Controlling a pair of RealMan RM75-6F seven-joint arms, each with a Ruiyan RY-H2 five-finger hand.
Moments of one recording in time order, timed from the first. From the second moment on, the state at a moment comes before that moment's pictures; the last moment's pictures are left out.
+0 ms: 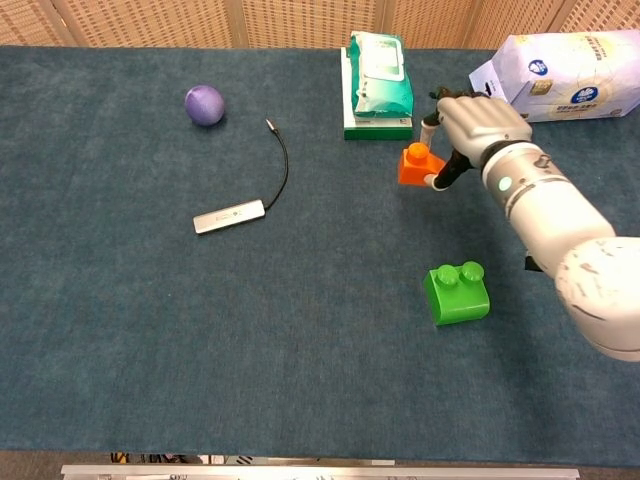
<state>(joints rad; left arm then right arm) 0.01 -1.09 -0.01 -1.39 1.52 1.54 -0.17 0.75 -1.63 0.24 -1.73 -0.59 1.28 -0.88</state>
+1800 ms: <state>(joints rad) 0.00 -1.11 -0.02 -1.42 1.51 1.54 -0.12 0.45 -1.35 -0.08 -2.03 -1.09 1.24 -0.66</state>
